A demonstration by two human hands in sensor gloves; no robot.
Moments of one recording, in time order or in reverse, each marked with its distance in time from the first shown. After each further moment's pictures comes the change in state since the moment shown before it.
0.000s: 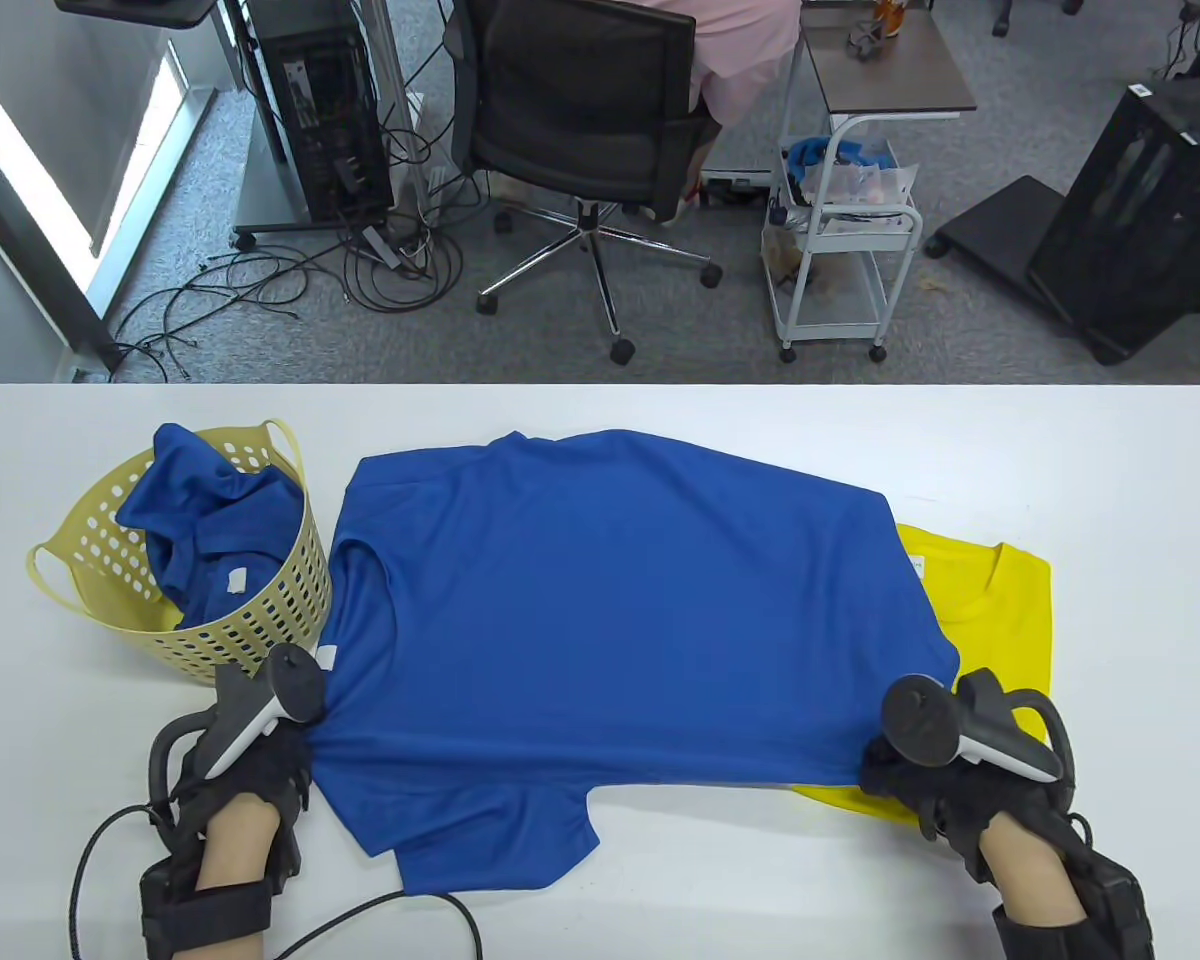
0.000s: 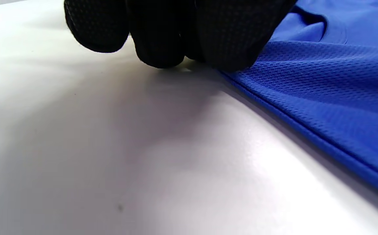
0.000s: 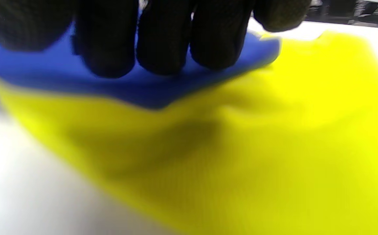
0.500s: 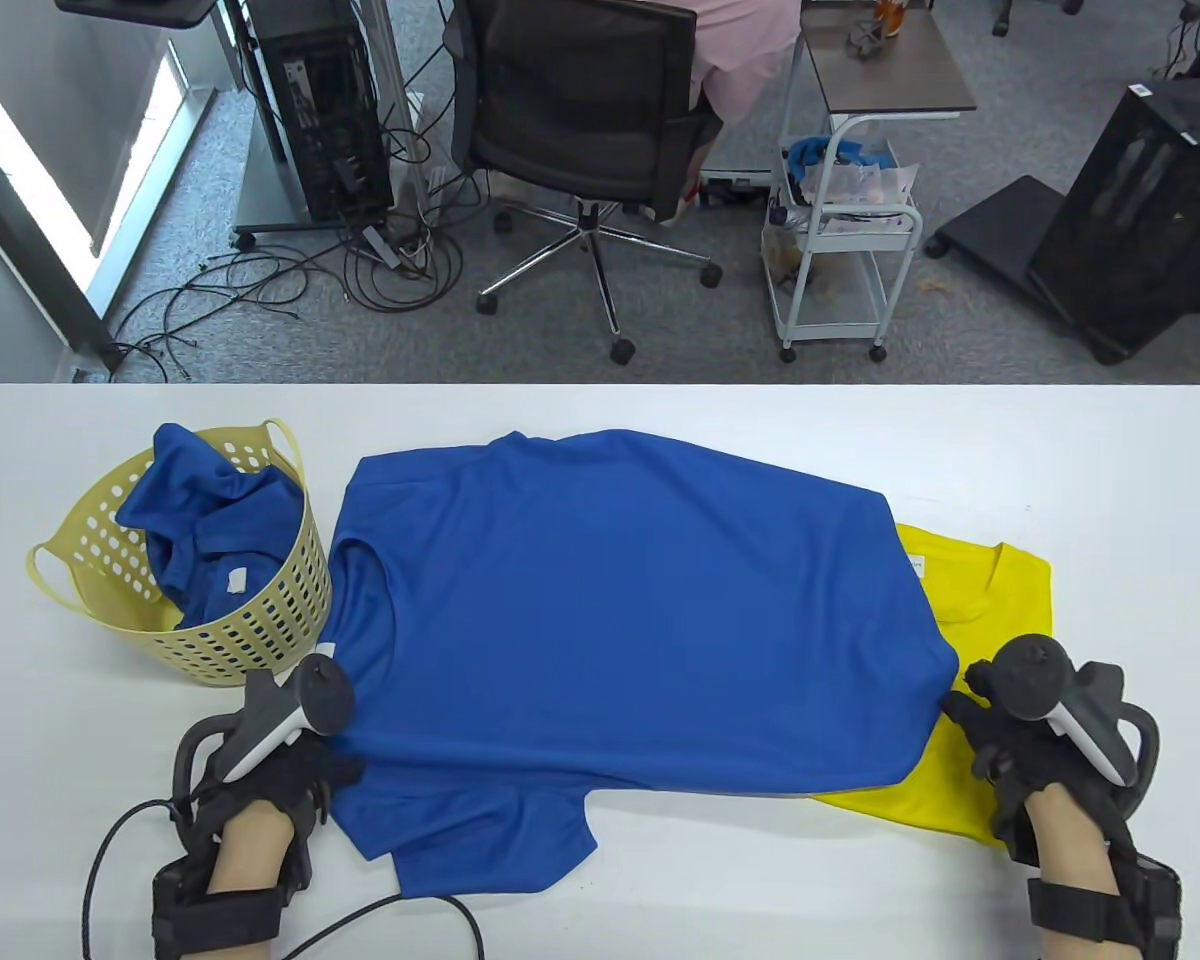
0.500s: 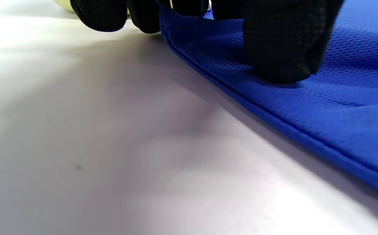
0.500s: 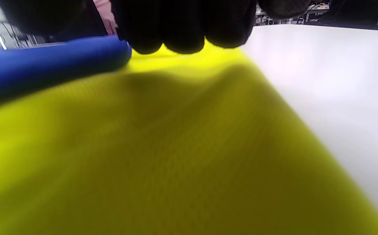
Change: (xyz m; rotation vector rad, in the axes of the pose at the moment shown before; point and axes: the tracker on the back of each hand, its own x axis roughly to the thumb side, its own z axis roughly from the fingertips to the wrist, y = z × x) left_hand 0.016 -0.011 -0.001 -0.082 -0.091 -0.061; right_hand -0.071 0.026 -0.020 -0.026 0.414 -0.073
